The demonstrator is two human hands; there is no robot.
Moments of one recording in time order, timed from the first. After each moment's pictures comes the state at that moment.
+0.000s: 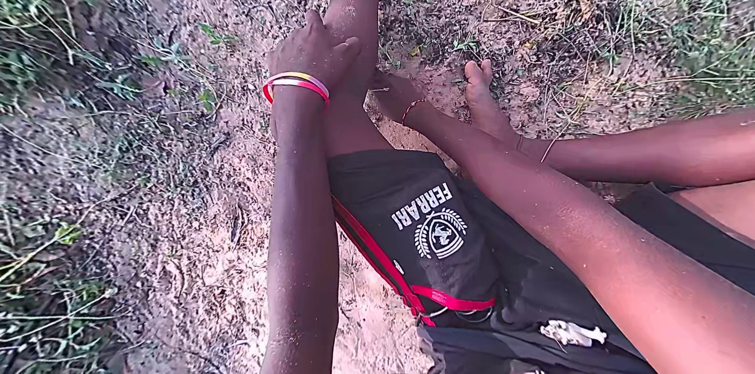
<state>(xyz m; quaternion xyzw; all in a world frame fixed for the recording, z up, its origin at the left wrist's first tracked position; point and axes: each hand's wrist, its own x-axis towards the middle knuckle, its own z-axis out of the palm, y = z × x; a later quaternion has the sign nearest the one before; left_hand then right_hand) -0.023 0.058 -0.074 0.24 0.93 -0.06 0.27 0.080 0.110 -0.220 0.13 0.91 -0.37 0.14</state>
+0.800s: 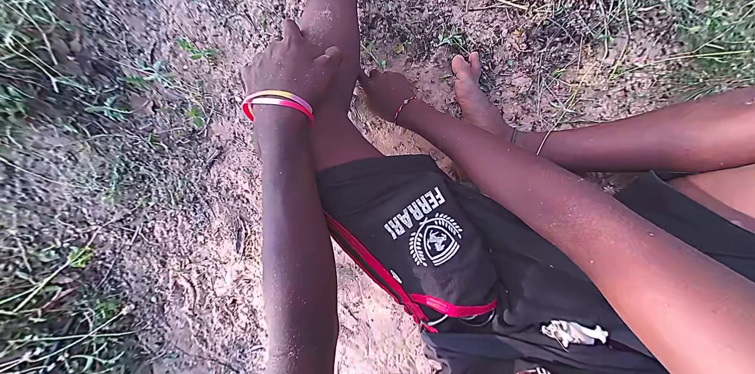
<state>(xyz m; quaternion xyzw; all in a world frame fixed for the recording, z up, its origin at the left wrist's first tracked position) -0.019 0.060 -0.080 0.25 0.93 -0.10 0.25 0.079 0.118 -0.217 0.18 0.90 -0.34 0.19</state>
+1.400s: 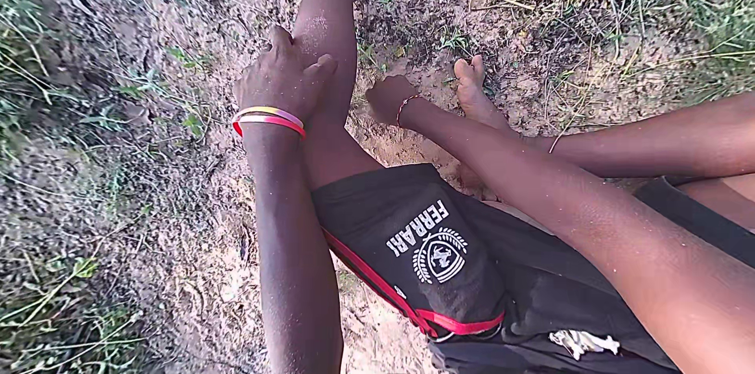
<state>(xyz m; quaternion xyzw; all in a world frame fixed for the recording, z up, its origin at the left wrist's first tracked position) -0.030 0.058 -0.083 0.24 0.93 -0.08 0.26 0.074 0.130 -0.213 0.12 0.90 -0.31 0.30</state>
